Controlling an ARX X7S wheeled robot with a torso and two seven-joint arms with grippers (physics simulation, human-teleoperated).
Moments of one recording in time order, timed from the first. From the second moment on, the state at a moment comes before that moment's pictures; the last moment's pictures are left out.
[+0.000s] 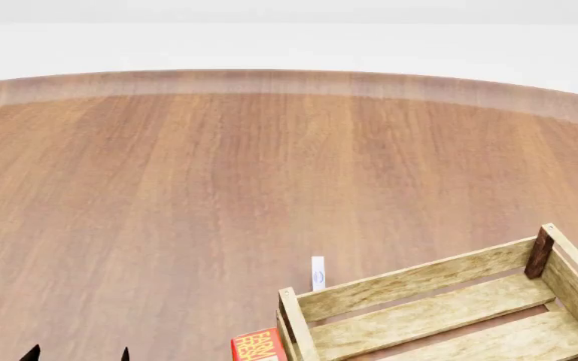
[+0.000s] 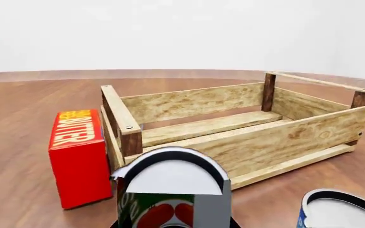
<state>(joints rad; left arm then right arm) -0.07 -0.24 0.30 -0.02 -0.22 -0.07 -0.33 -0.37 0.19 -0.42 0.42 0.02 -0.83 0.53</state>
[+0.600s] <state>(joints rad) -0.07 -0.24 0.31 -0.03 -0.23 -0.07 -0.34 -0.45 0.25 -0.37 0.08 -0.10 -0.82 0.59</state>
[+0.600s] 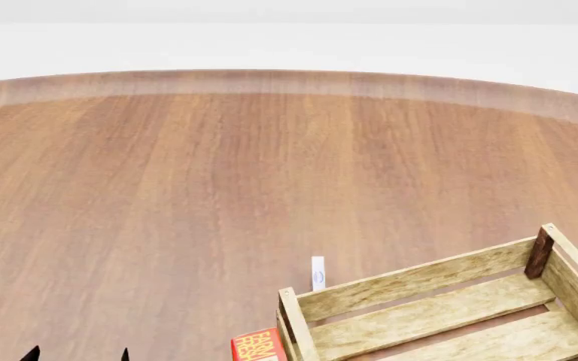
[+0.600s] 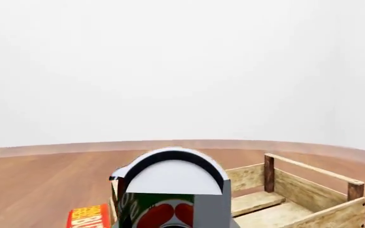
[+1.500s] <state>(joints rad) -0.07 -0.25 0.33 -0.02 -0.25 -0.06 -0.35 -0.16 0.27 -0.32 -0.10 0.16 -0.28 0.54</state>
